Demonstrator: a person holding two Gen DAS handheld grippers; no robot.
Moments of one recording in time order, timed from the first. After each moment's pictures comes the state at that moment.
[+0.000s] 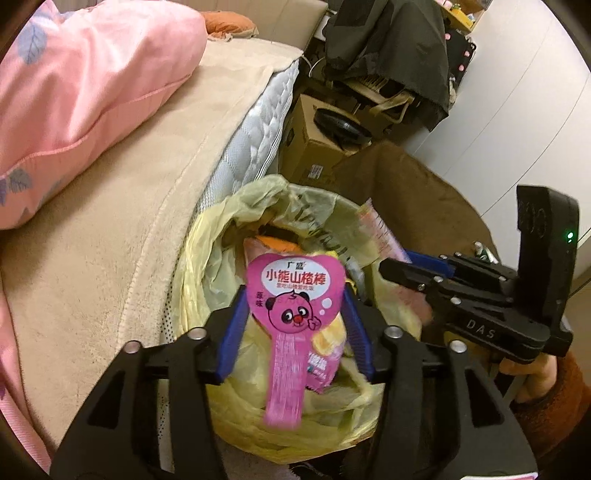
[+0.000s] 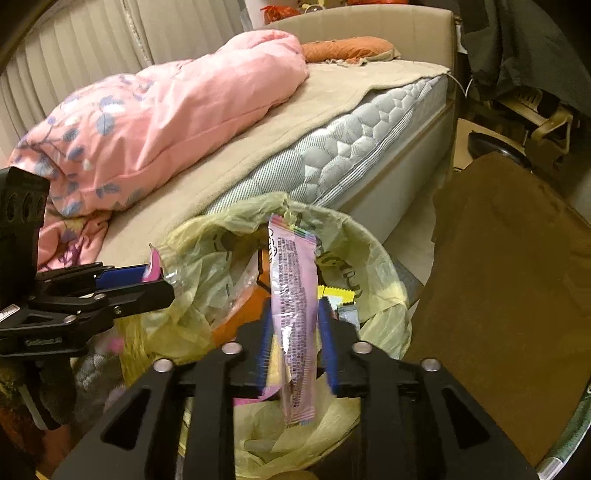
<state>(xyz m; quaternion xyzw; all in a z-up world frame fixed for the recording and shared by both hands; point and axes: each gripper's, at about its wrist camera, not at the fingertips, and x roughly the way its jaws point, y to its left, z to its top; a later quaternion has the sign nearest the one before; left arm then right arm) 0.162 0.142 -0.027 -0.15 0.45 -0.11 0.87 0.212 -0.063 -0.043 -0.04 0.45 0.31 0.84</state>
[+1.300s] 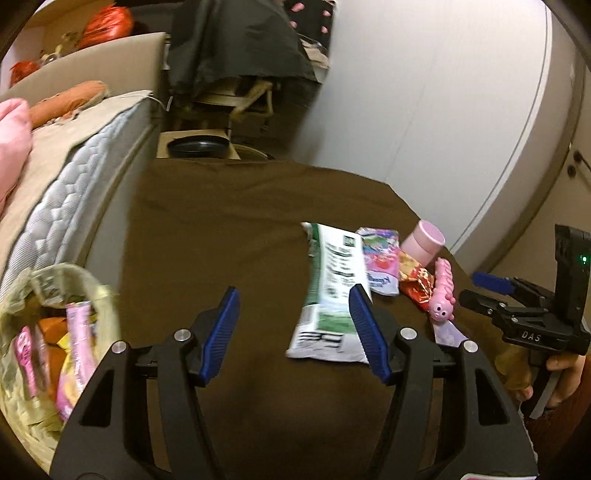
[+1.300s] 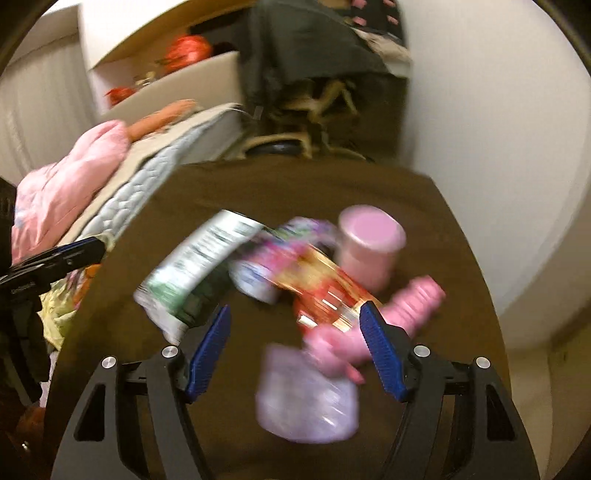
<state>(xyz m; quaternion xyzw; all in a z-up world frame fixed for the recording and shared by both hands) 0.161 -0.155 0.006 -0.01 0.38 -0.26 0.89 0.082 -0.442 -0.017 0.07 0.40 0.02 0.91</state>
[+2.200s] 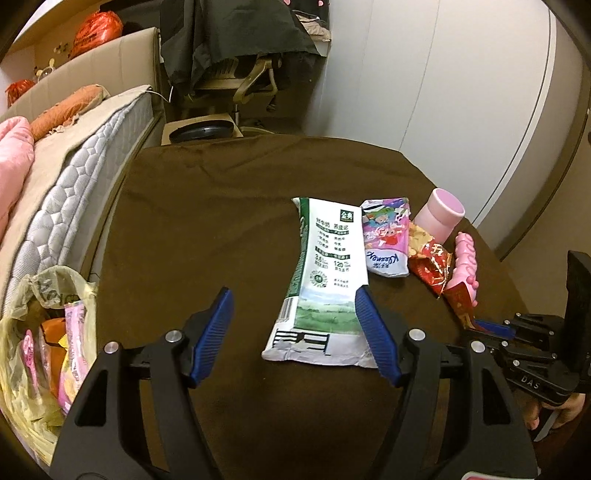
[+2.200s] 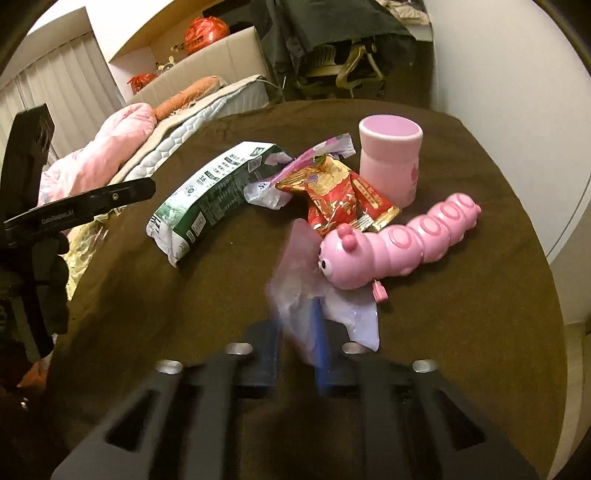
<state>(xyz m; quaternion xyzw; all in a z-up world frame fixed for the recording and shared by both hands) 0.165 -0.197 -0.013 0.04 0.41 -0.22 0.88 0.063 -0.435 -0.060 0.09 0.44 0.11 0.89</state>
